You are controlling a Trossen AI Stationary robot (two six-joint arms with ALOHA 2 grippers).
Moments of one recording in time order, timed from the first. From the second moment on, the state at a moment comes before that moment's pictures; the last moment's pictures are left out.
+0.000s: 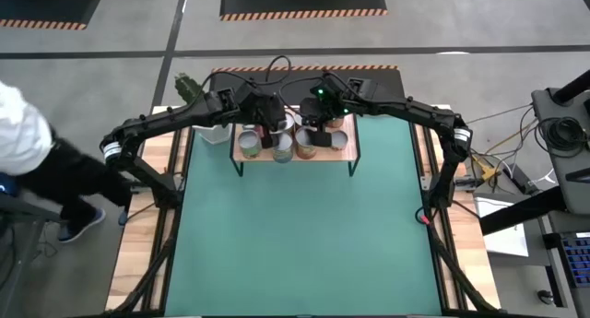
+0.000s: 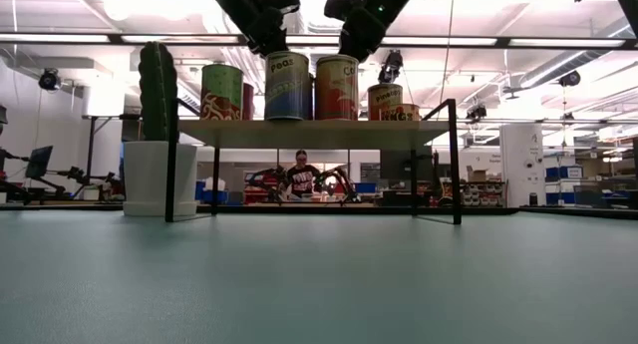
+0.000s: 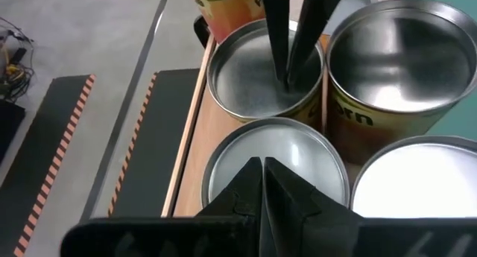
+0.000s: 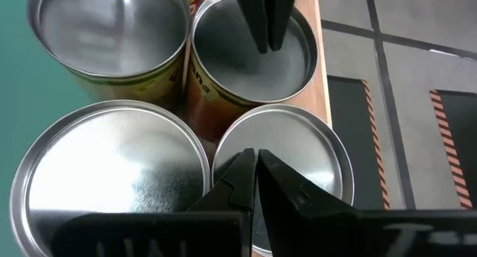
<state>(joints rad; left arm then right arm) 0.41 1.54 1.47 -0.65 -0.07 0.37 -0.39 1.80 1.84 -0.87 -0.10 -0.48</state>
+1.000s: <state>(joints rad) 0.04 1.28 1.14 -0.54 -0.14 0.37 -0.16 1.58 1.69 -0.89 -0.06 -0.34</state>
